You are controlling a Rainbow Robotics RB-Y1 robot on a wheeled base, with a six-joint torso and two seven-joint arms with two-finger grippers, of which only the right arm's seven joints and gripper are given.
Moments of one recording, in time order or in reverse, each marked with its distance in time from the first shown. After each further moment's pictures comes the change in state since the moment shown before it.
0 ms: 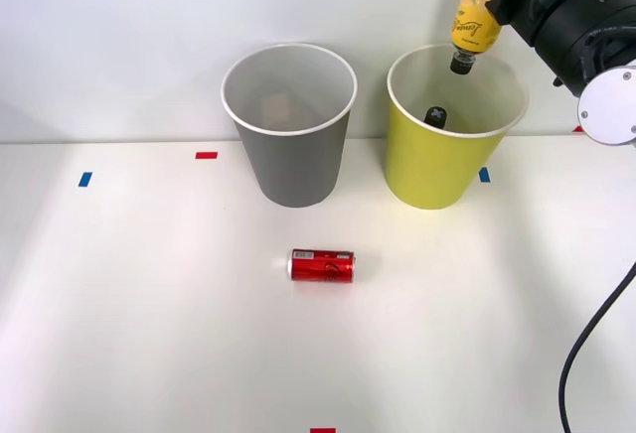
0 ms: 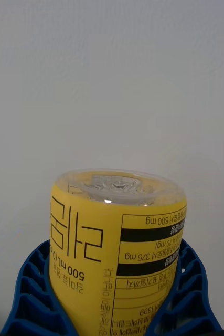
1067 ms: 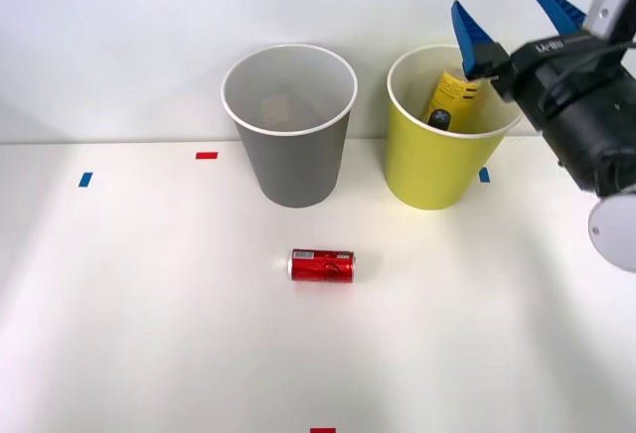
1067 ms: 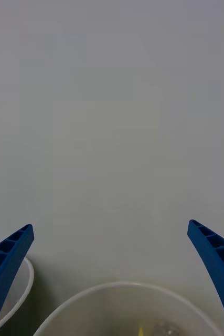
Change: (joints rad) arm 0.407 -0.079 0.083 -0.340 -0.045 -0.247 0.002
